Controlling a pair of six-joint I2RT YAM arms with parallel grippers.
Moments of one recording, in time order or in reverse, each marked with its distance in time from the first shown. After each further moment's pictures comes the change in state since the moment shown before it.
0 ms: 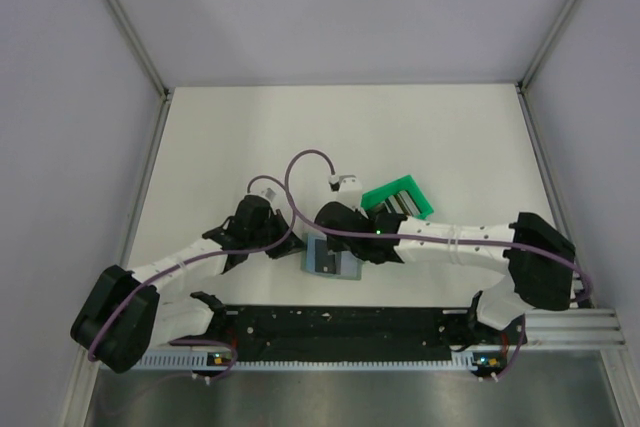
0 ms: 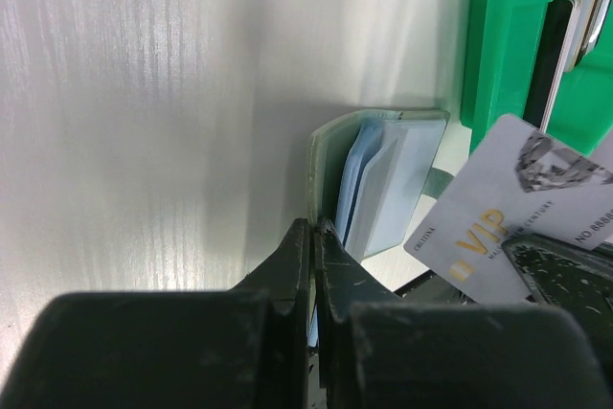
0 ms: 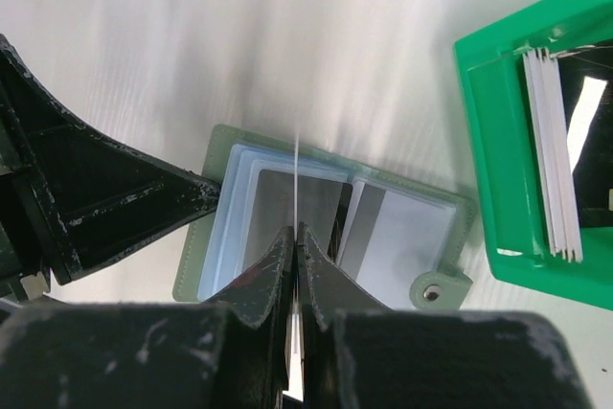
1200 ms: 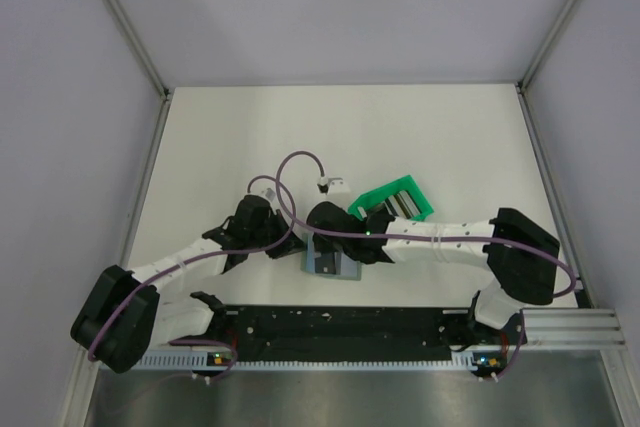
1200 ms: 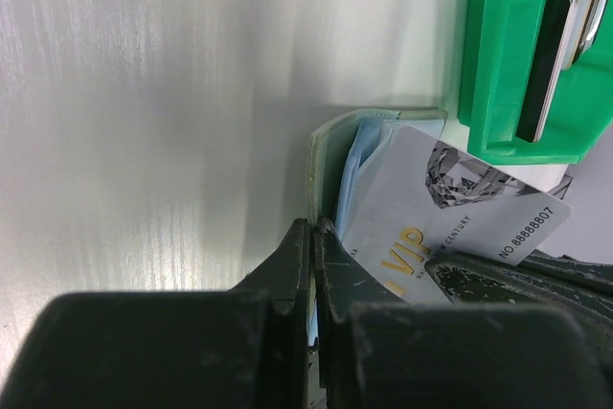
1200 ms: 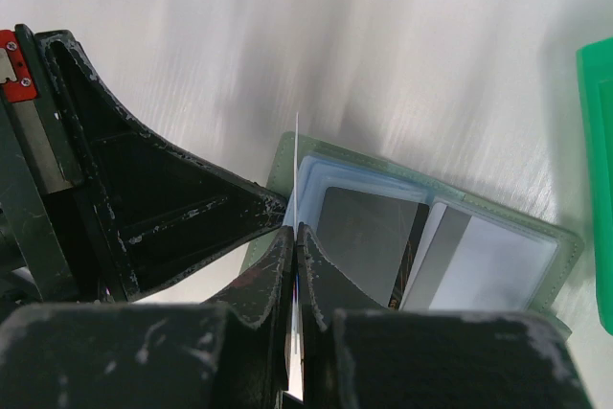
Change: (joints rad) left arm 0.000 0.000 0.000 0.000 0.008 -0.002; right arm 0.000 0.066 0.003 0.138 -0.089 0.009
